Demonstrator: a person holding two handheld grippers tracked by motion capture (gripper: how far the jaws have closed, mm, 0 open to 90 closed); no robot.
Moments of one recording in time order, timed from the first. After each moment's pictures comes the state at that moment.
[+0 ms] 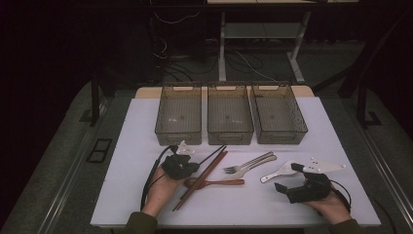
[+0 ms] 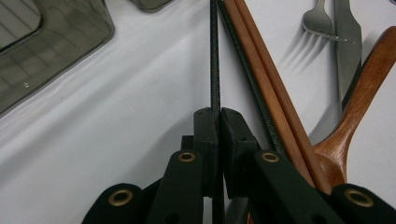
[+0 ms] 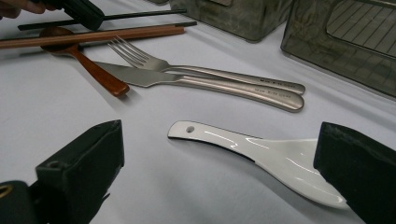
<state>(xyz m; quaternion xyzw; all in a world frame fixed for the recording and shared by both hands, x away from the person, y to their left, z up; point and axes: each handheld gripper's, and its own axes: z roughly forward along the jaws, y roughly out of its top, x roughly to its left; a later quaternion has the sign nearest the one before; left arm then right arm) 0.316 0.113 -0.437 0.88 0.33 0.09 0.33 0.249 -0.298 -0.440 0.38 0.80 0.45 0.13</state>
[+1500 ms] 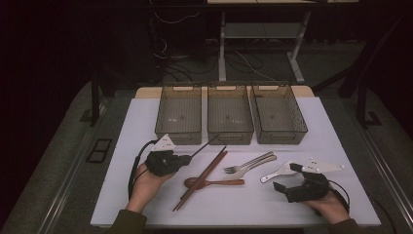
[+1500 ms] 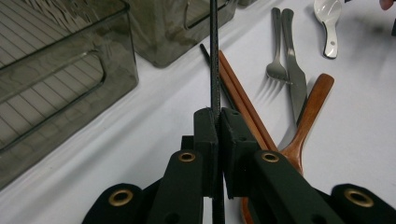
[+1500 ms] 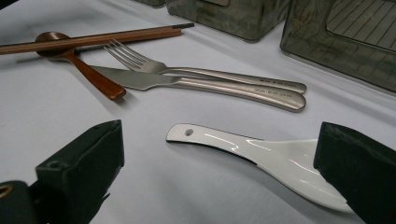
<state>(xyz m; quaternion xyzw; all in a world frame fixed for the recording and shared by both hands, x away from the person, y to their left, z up) 0.310 0.152 -0.405 0.84 0.31 0.09 0.43 0.251 -0.296 -0.445 0.39 0.79 0.46 0.13</state>
